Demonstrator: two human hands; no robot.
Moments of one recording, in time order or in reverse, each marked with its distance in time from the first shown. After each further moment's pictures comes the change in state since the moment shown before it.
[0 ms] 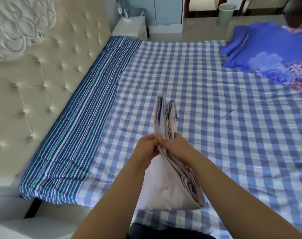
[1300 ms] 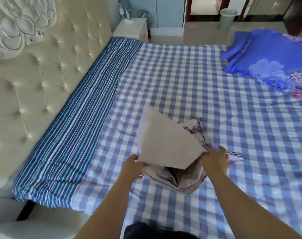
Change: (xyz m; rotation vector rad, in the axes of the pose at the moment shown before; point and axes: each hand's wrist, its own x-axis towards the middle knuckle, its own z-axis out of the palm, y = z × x) left_hand 0.033 -0.051 -0.061 0.494 0.297 -0.140; right_hand 0.030 0.103 -0.068 -0.549 0.587 0.368
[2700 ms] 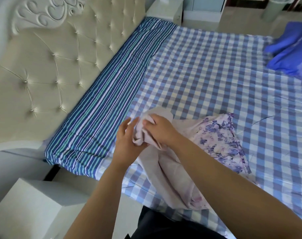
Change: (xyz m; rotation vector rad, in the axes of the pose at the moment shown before) left_hand -0.019 -0.036 -0.133 0.035 0.290 0.538; right_hand -0.160 -0.240 0.040 0.351 -0.630 -0.747
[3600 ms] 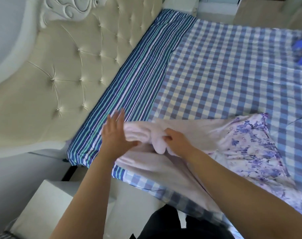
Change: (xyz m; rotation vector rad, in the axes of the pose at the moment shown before) left_hand 0.071 -0.102 -0.192 0.730 -0.128 0.002; right_hand 0.092 0.018 0.153 -0.301 -0.008 0.054
